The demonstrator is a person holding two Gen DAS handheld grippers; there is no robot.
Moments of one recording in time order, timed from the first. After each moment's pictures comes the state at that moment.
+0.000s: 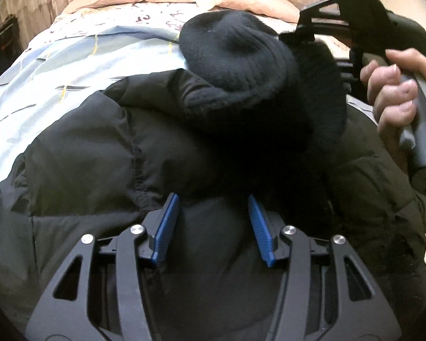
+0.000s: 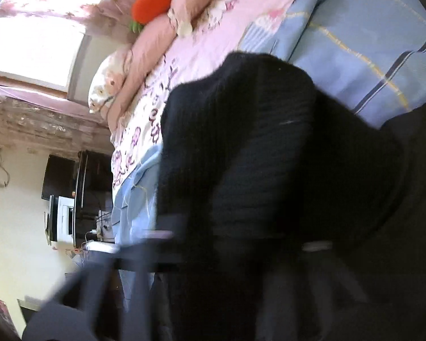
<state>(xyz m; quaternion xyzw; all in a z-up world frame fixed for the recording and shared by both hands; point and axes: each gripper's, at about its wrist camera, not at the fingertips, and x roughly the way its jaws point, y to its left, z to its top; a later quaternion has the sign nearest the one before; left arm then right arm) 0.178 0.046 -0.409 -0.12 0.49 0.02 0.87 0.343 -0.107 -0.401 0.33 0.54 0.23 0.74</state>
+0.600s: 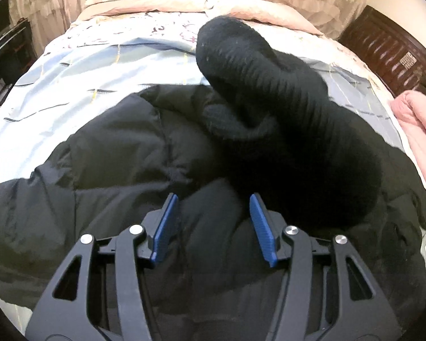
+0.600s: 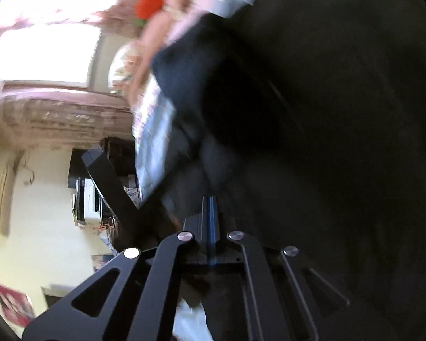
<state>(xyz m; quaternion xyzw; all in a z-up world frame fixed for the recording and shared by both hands) 0.130 0.044 -0.375 -0.11 0.48 0.05 0.87 0.023 -0.182 -0.398 0.39 0.59 0.21 0.68</state>
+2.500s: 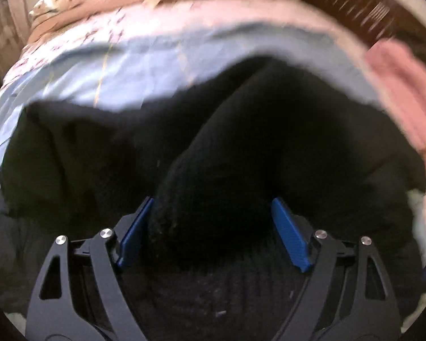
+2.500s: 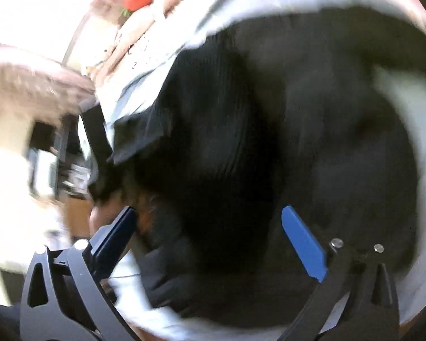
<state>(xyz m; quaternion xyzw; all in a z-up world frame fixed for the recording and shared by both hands) 0.176 -0.059 -0.397 -0.02 0.54 -0.01 0.84 0.088 -0.260 -0.298 0.19 0.59 0.17 0.77</state>
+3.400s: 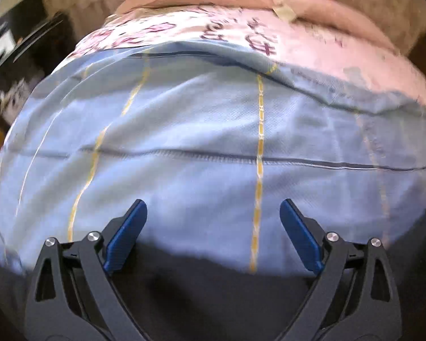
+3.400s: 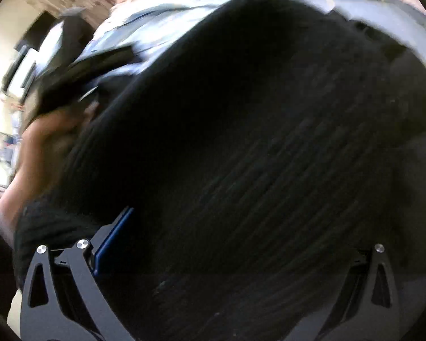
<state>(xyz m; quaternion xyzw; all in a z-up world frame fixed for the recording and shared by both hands) 0.309 0.115 -0.432 -0.08 0.50 0.20 0.84 0.181 -0.137 -0.423 0.08 0.64 0.31 0.70</state>
